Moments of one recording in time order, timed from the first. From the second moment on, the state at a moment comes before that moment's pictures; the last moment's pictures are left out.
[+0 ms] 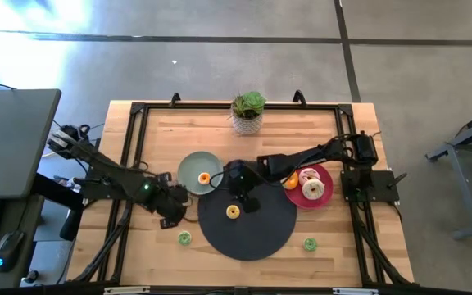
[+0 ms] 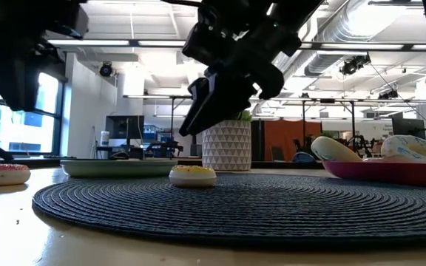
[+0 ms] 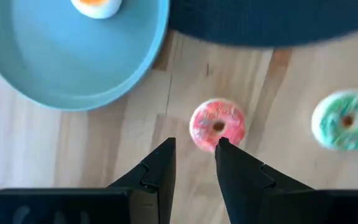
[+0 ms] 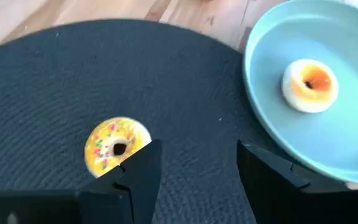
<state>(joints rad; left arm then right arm) -0.53 1.35 0.95 -1.05 -0.23 -0.73 0.04 1.95 1.29 -0.19 -0.18 -0.30</state>
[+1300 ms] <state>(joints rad) -0.76 1.23 0.57 -0.56 -0.46 -1.08 0.11 2.01 1.29 -0.10 -0.23 -0.29</state>
